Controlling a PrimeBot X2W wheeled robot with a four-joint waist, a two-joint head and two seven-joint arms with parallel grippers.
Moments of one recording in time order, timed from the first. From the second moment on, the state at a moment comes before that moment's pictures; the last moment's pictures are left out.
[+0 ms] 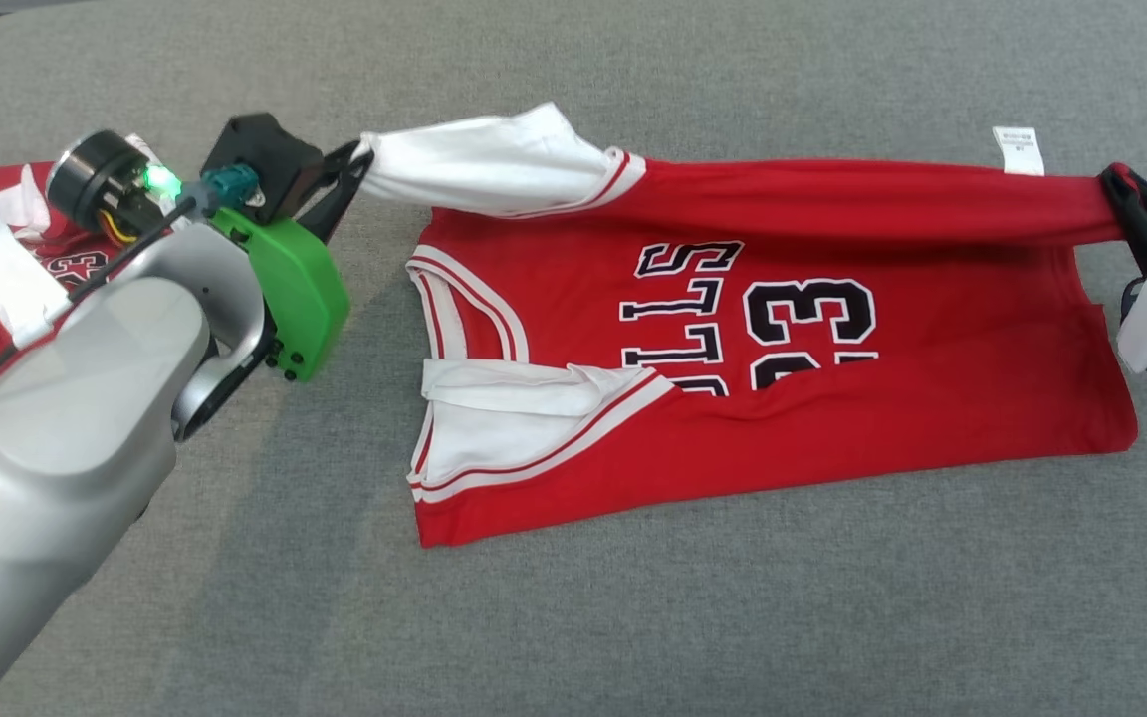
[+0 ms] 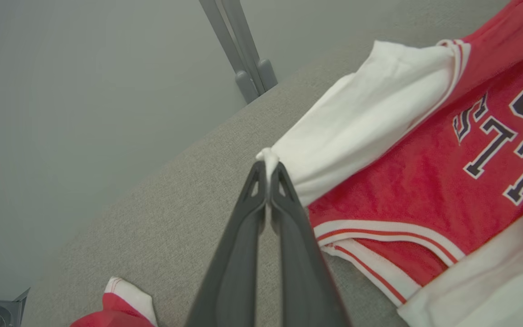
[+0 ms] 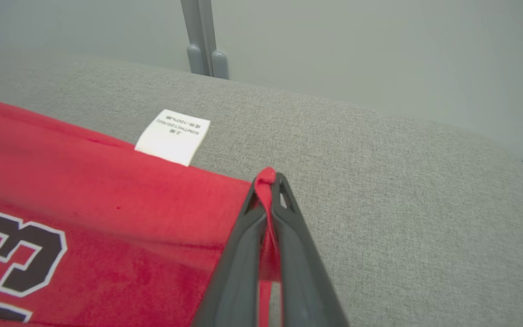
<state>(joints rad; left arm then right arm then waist) -1.08 0.52 -1.13 0.54 -0.74 -0.07 -0.02 -0.90 -0.74 0.94 0.79 1.01 0.13 -0.24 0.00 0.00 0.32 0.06</state>
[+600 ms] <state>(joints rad) -0.79 0.74 -1.21 0.03 -0.87 0.07 0.24 -0.74 -0.84 1.06 0.63 1.19 0.13 -0.13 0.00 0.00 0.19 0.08</state>
